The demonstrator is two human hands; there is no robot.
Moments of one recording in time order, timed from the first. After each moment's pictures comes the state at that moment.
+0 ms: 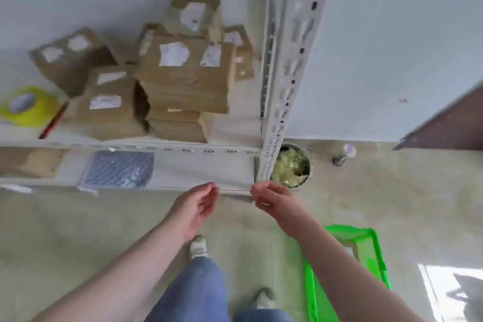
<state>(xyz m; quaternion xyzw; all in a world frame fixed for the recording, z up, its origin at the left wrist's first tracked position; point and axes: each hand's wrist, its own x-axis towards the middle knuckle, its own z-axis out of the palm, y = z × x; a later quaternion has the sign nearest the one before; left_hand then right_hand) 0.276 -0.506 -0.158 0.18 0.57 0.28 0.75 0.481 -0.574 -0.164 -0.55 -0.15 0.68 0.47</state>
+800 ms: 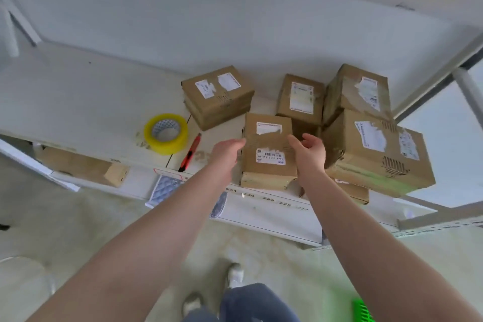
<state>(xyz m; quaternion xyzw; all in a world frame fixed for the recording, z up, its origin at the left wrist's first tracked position) -0.007 -0.212 -0.072 0.29 0.62 0.32 0.65 0.168 -0.241 -0.065 -0.77 -0.23 0.35 0.48</state>
